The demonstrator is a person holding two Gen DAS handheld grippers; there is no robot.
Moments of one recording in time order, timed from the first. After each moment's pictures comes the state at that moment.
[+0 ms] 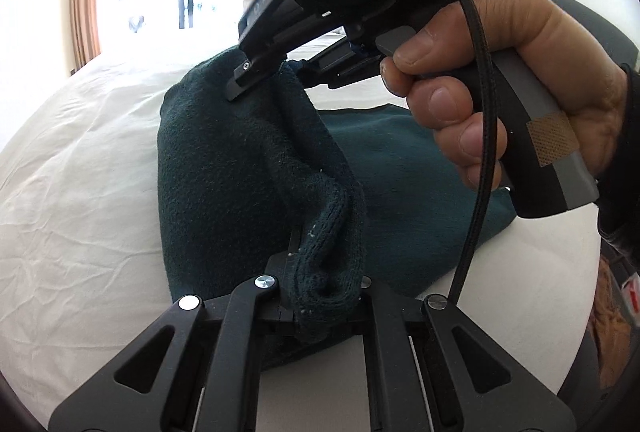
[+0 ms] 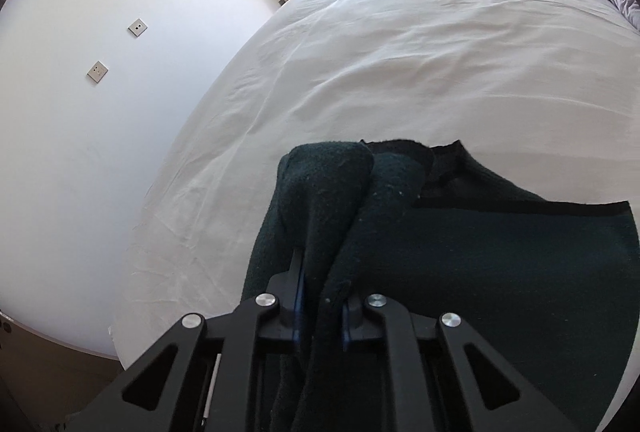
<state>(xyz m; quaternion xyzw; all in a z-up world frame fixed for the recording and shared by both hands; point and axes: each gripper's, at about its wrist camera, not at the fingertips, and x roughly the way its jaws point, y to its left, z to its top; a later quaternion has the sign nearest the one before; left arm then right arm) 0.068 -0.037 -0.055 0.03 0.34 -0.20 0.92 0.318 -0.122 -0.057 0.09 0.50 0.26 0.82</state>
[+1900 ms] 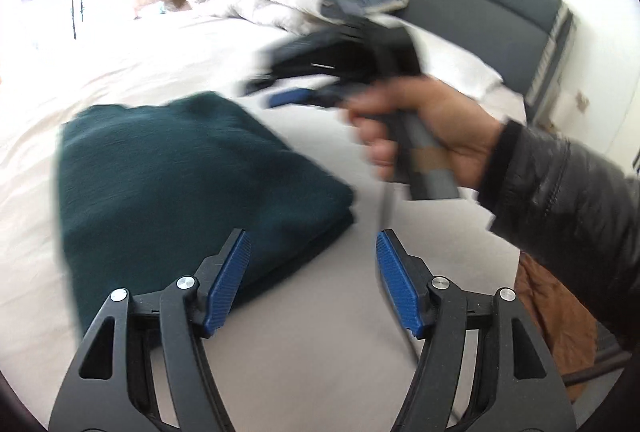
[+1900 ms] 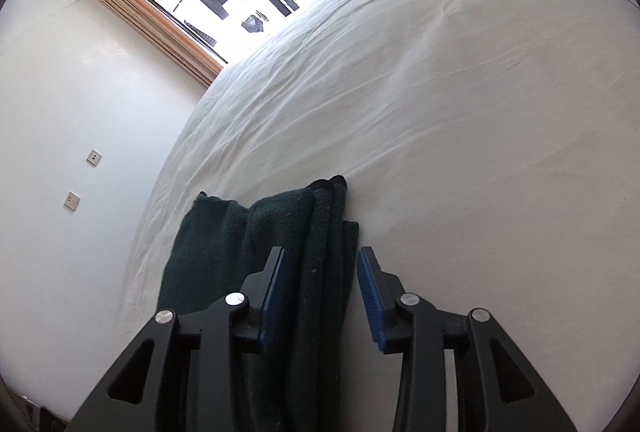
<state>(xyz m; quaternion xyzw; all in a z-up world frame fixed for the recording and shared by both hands) 0.057 -0.029 -0.013 0.05 0.37 -0.35 0.86 0.280 -0.355 -0.084 0.28 0.41 0.17 0.85</state>
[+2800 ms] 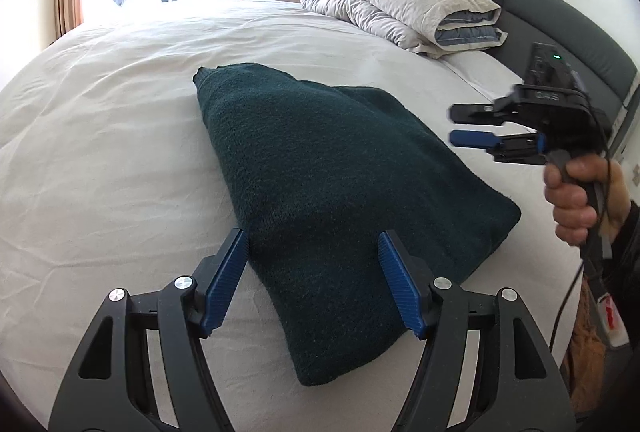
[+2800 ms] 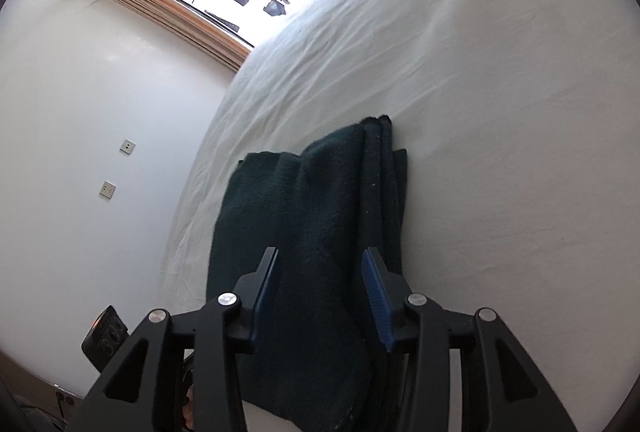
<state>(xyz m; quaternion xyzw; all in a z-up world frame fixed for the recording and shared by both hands) 0.107 0.080 -0.036 -0.01 0.39 -0.22 0.89 0.278 -0.332 -0.106 0.30 0.47 0.19 0.81</state>
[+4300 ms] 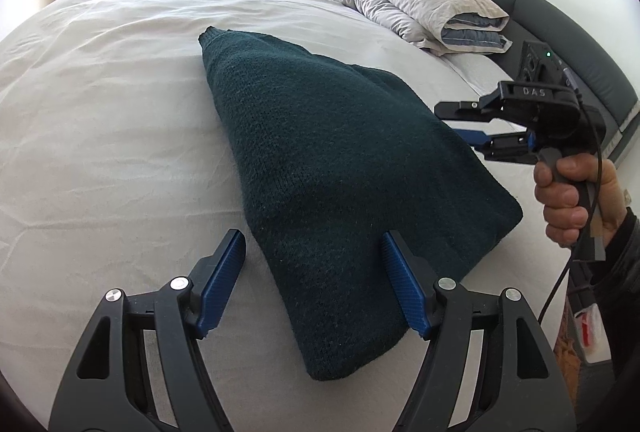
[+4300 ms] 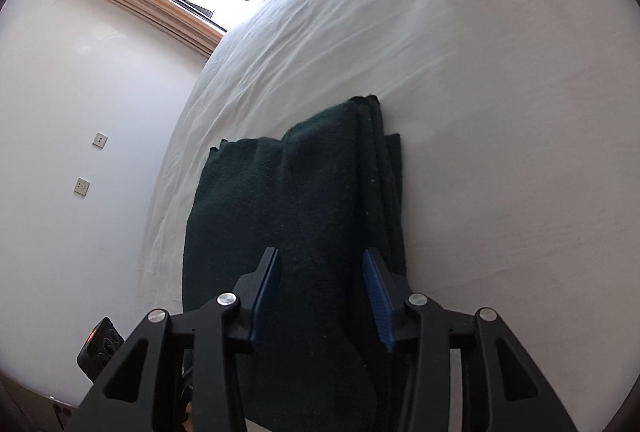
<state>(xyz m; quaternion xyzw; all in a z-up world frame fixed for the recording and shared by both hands) 0.125 0.073 -0.061 -0.06 0.42 -0.23 0.87 0.265 -0.326 -0.111 0.29 0.50 0.18 0.80</state>
